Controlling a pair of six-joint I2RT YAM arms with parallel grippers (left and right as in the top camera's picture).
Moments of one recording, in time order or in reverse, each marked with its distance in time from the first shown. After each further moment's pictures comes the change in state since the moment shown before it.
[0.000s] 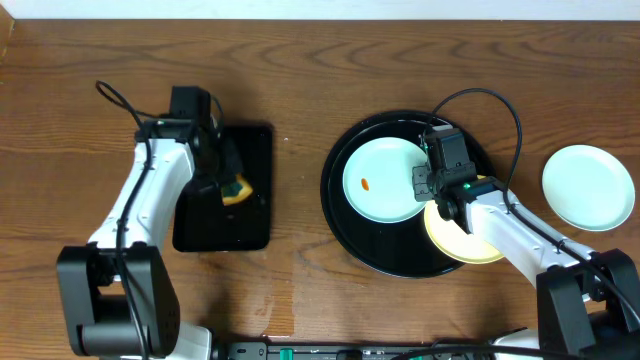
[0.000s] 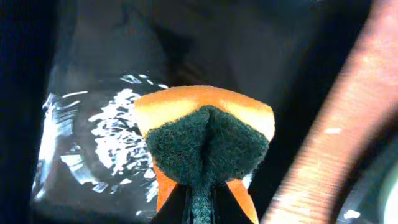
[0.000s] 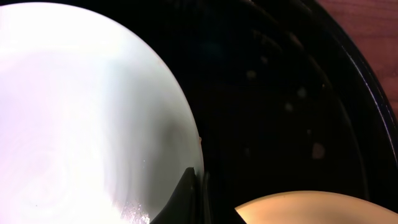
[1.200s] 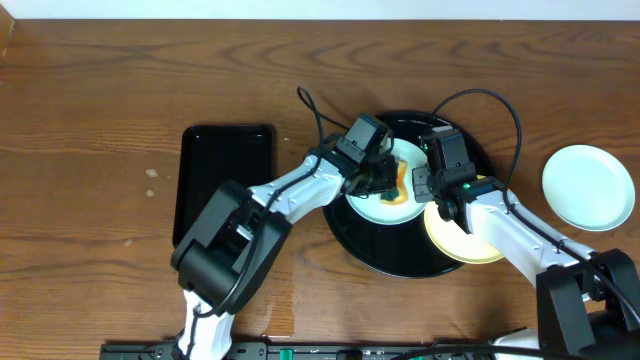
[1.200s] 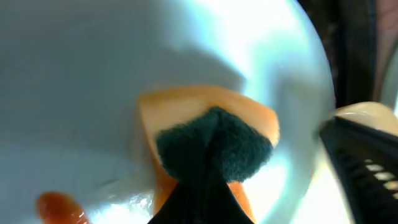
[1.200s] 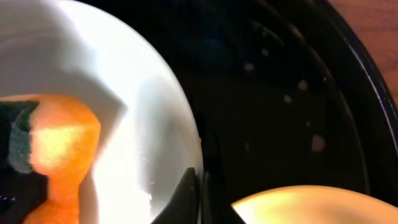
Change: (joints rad) left arm -0.648 0.369 0.076 0.639 0.220 -0.383; right arm 0.000 0.003 0.000 -0.014 0.006 0.000
